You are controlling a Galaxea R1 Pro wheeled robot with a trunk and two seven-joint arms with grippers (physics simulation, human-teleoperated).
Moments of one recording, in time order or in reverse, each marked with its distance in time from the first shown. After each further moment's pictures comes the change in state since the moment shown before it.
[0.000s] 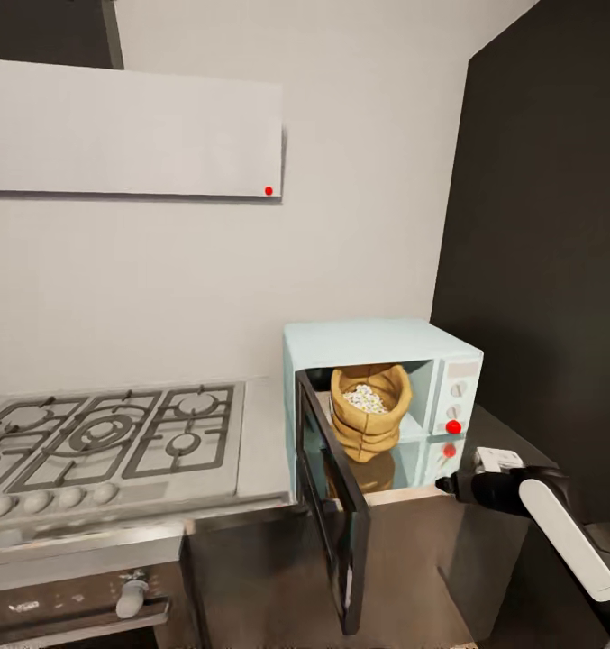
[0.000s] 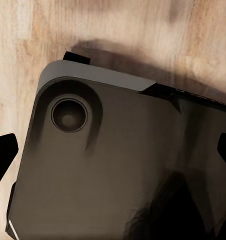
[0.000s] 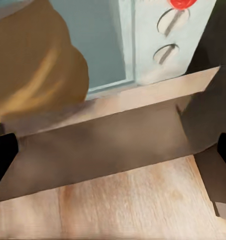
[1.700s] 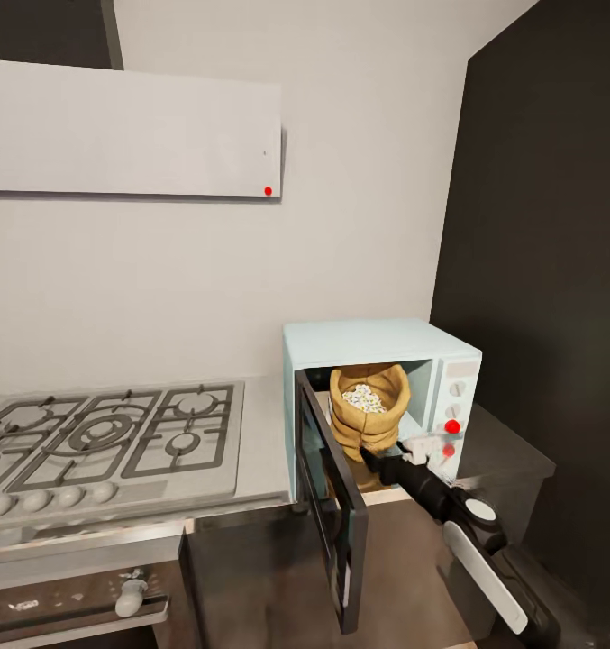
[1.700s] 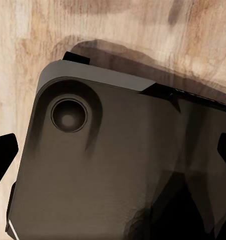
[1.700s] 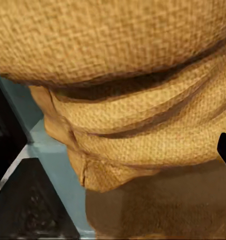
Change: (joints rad) left arm 0.000 0.000 0.000 0.000 0.000 0.000 -0.001; right arm 0.000 0.144 0.251 0.193 0.320 -0.845 0.464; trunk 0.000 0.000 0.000
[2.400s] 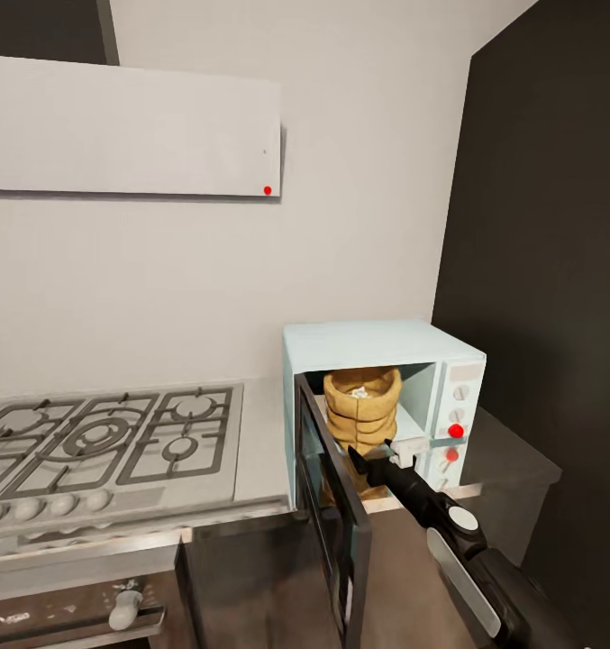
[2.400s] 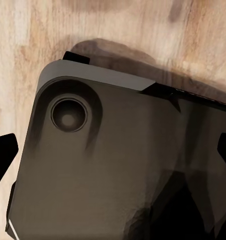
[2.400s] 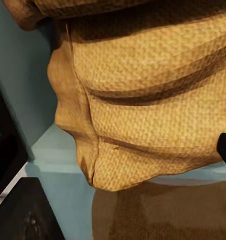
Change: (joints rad) left arm 0.000 0.000 0.000 0.000 0.000 0.001 0.000; right arm 0.000 0.082 -0.016 0.083 0.125 -0.121 0.050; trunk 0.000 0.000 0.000
